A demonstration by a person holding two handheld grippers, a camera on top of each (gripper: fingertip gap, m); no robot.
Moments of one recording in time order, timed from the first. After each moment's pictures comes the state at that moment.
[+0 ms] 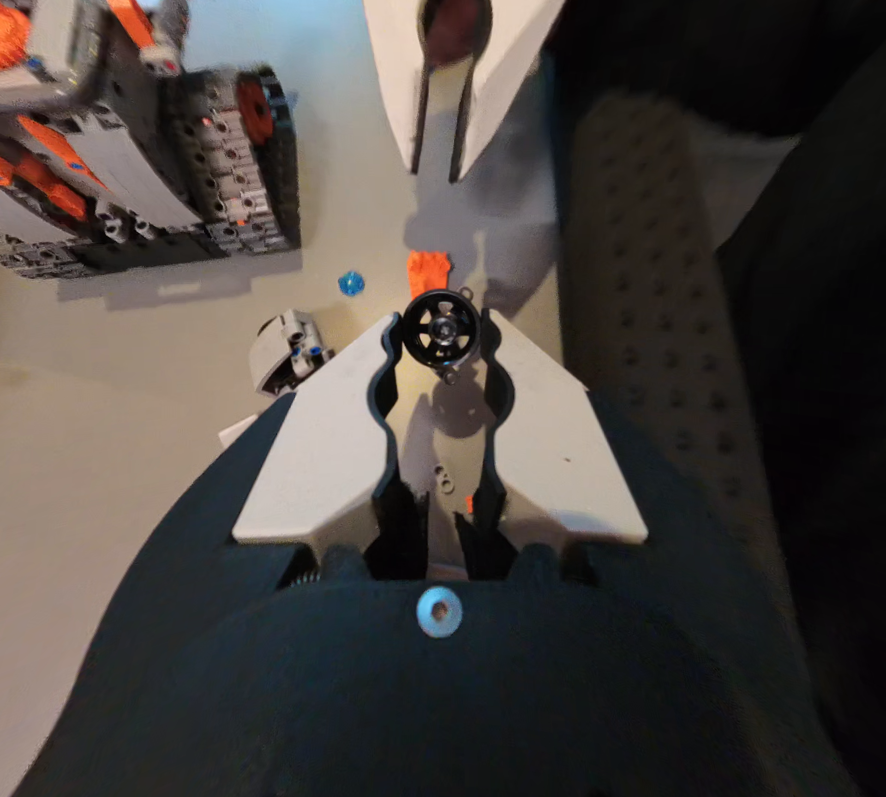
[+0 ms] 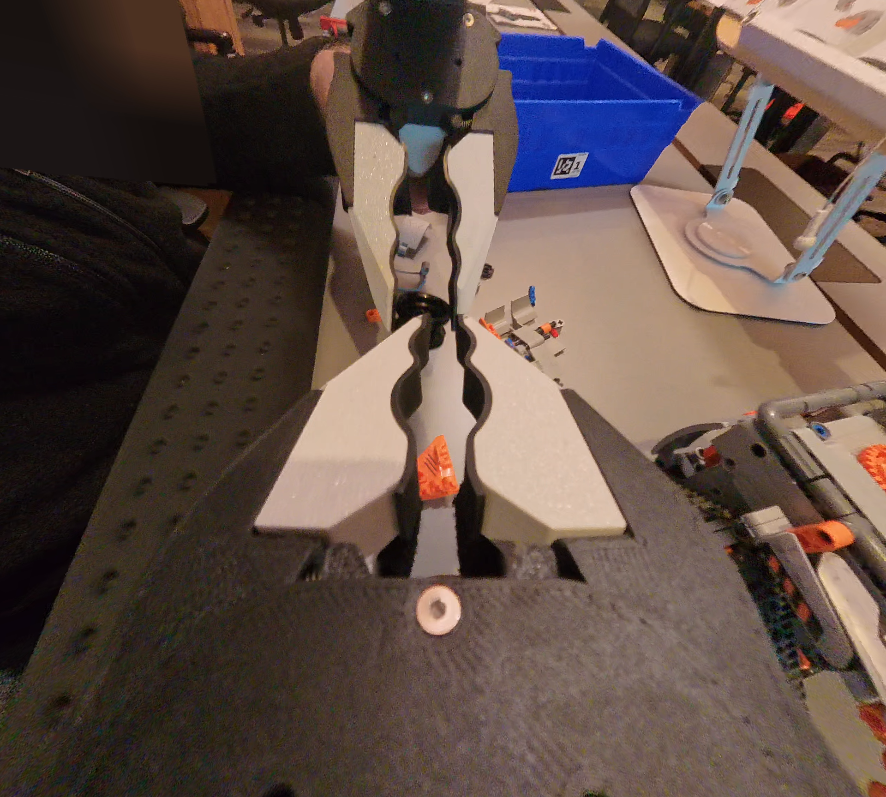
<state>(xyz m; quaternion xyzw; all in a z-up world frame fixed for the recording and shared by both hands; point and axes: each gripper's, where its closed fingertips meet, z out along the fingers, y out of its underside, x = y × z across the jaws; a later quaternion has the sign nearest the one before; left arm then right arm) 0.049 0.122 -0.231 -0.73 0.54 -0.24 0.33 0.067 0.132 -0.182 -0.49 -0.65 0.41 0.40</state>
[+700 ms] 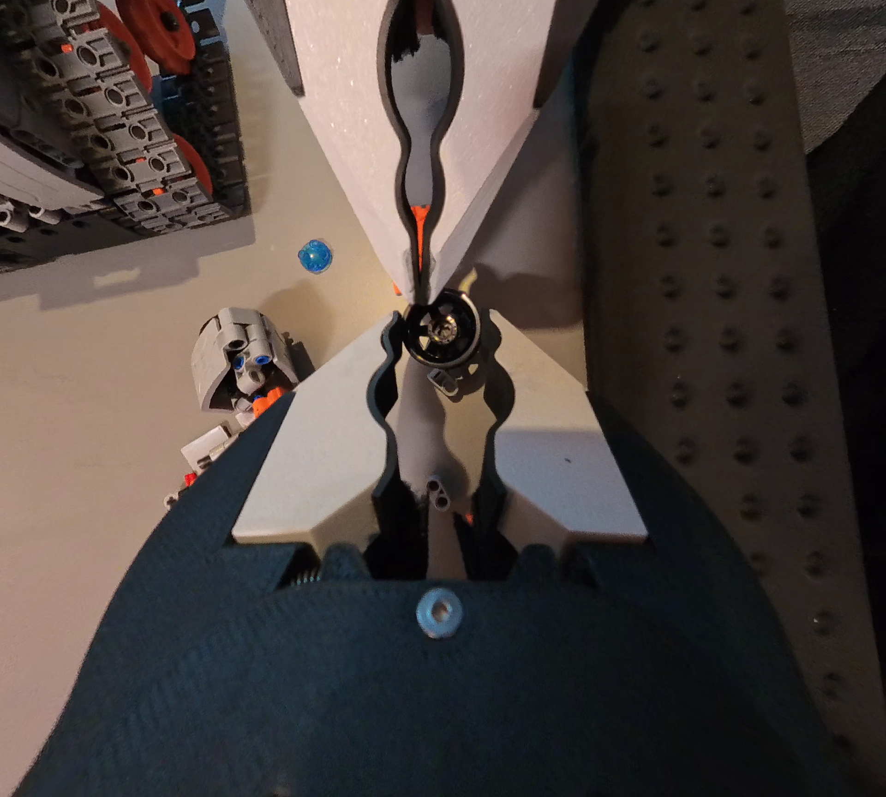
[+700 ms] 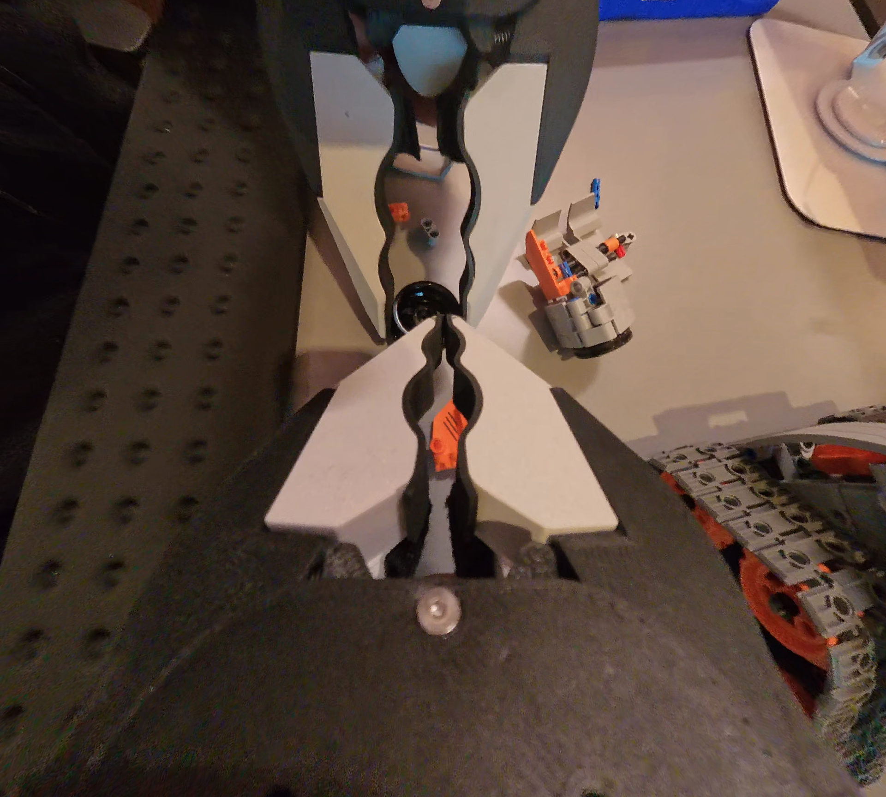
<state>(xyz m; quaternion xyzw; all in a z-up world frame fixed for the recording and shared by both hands) 0.061 0.118 -0.276 -0.74 0.59 -0.17 0.29 0.051 0.121 -0.253 -0.53 -0.73 0.31 0.31</state>
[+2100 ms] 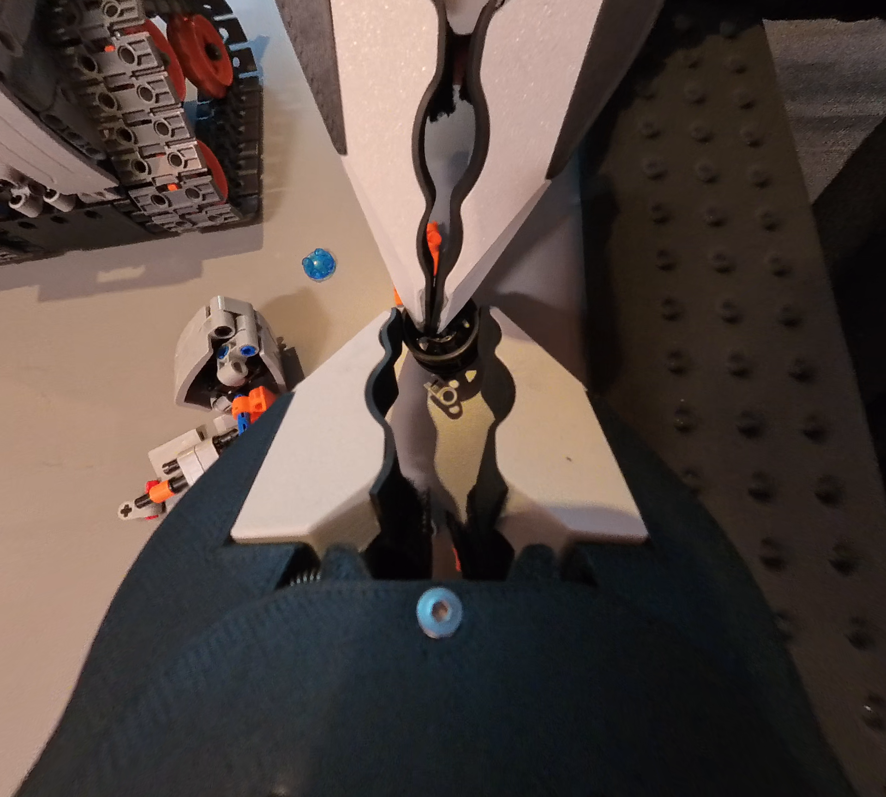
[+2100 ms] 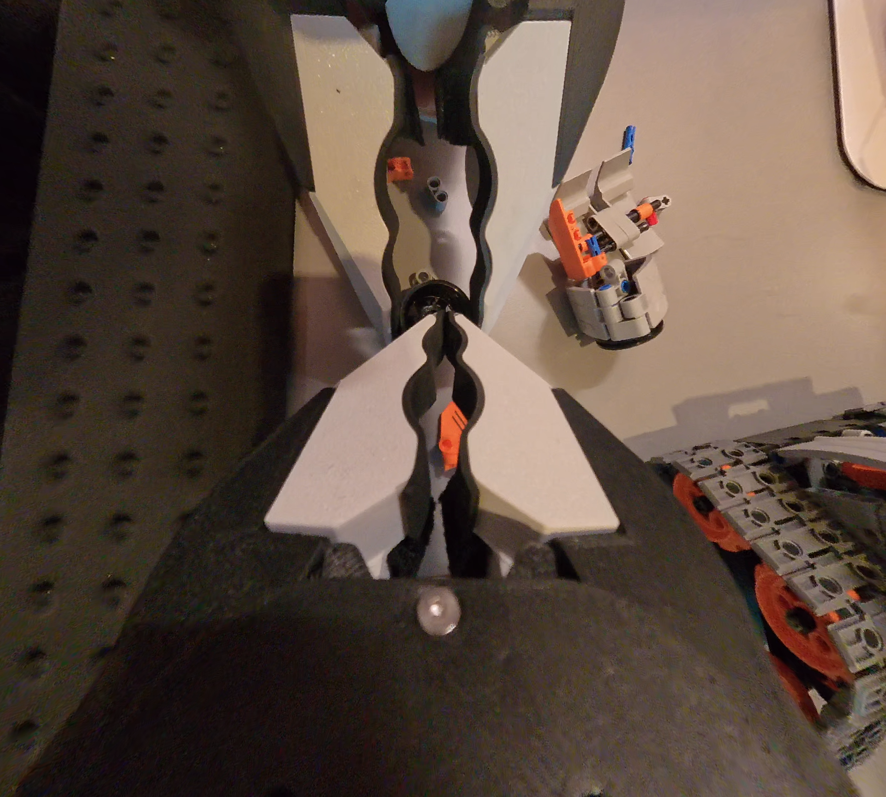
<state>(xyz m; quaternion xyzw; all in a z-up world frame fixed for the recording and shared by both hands) 0.064 0.119 -0.281 -0.73 0.55 -0.21 0.35 0.047 0.118 -0.275 -0.55 -0.75 0.24 0.28</state>
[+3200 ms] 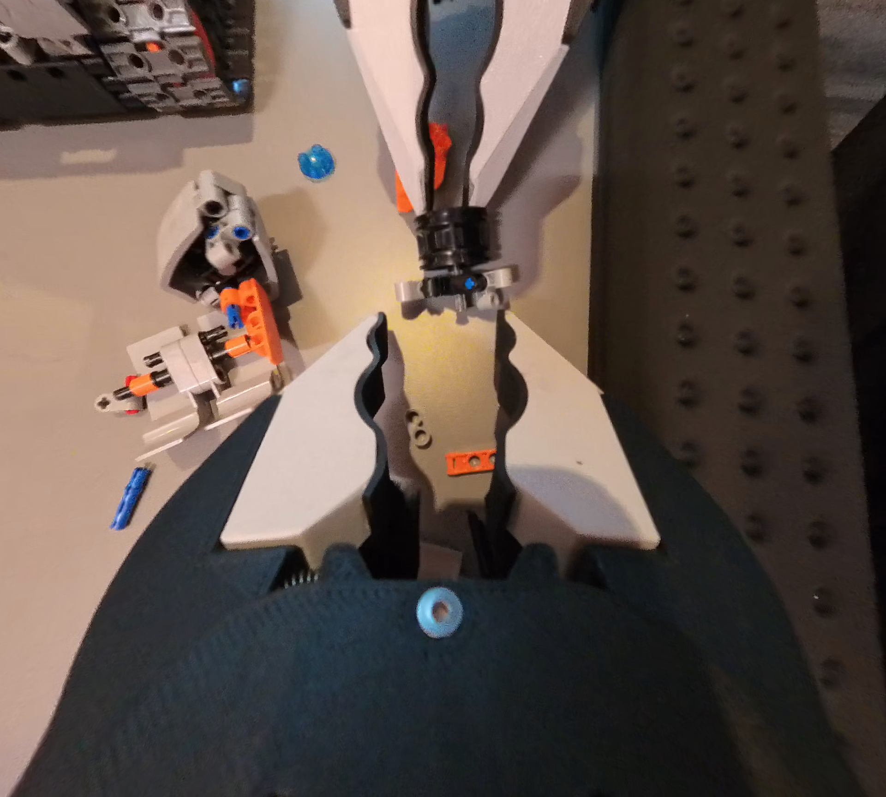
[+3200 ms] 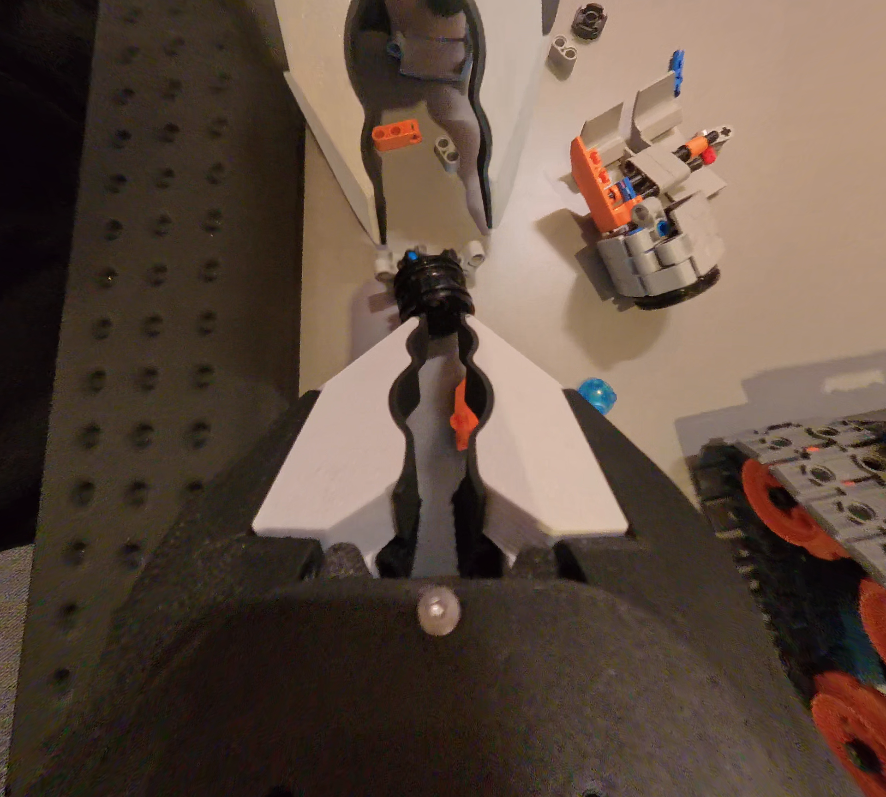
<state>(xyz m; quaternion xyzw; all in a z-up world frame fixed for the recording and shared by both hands) 0.030 0.109 -0.295 -0.77 0.53 -0.20 0.30 0.058 0.119 -0.290 -0.57 -0.74 0.29 0.21</state>
